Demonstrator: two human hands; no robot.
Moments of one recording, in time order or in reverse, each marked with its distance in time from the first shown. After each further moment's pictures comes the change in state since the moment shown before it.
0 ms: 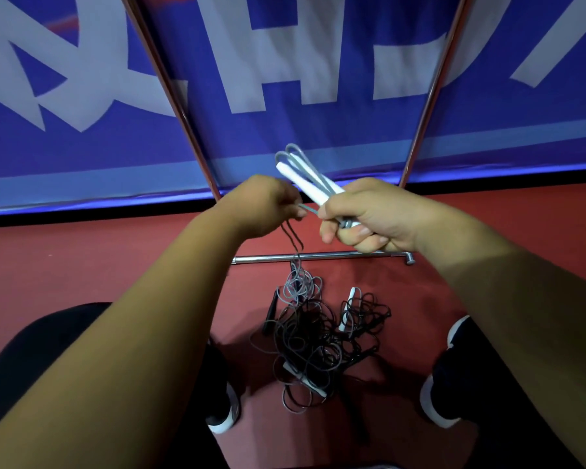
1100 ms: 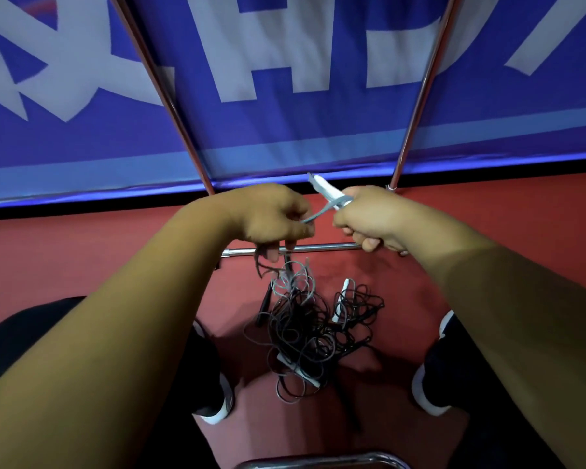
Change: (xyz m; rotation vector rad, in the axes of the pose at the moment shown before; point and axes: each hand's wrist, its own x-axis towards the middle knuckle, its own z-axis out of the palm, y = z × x) left_hand -0.015 0.037 -0.007 -0.254 -0.423 -0.052; right_hand 0.043 0.051 -0.025 -0.181 0.308 0.145
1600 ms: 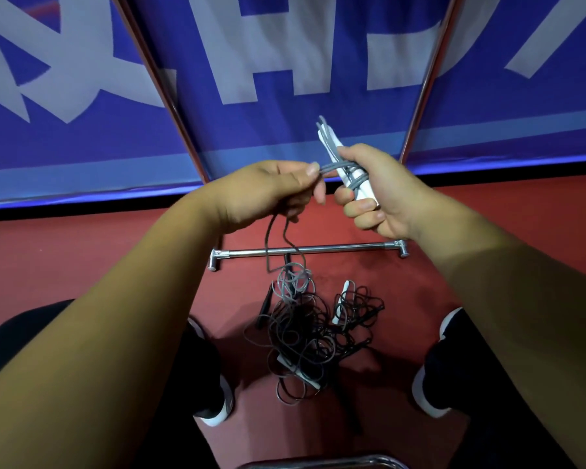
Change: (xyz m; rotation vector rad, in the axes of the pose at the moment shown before) left_hand -0.003 -0.004 -0.011 -0.647 0.055 0.290; right_hand -0.016 -0.030 -0.019 0.563 -0.192 -0.031
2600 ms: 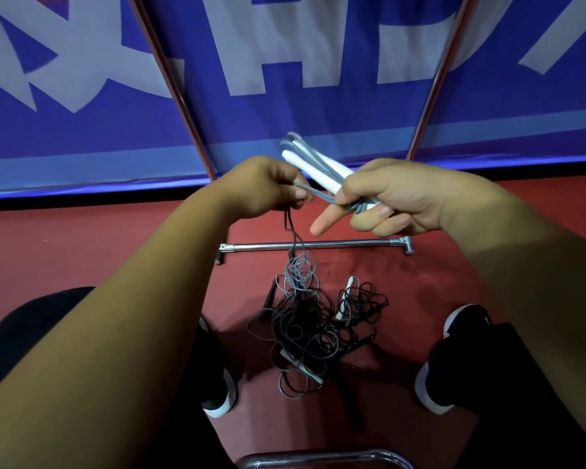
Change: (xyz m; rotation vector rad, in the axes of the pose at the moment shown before) left_hand 0.003 -0.026 -0.018 0.357 0.299 -0.120; right_hand -0.042 -0.017 0.018 -0.403 -0.309 0.070
